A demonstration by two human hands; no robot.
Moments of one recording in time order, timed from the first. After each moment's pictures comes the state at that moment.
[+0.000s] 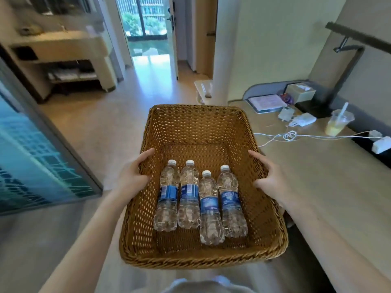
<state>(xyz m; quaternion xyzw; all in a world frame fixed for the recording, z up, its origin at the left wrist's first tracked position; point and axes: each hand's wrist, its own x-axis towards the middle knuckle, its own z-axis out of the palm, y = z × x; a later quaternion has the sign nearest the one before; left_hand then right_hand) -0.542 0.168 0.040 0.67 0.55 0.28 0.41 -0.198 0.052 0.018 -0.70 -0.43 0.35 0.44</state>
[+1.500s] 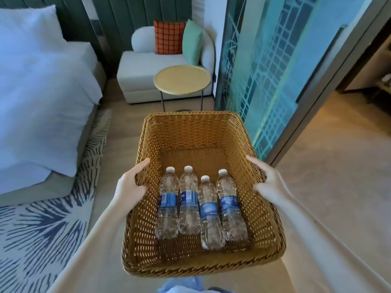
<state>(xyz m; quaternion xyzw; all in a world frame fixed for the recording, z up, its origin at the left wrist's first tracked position) -0.784 0.191 -0.039 0.04 0.89 0.44 0.09 -0.683 0.556 -0.038 -0.21 -0.82 0.54 -0.03</state>
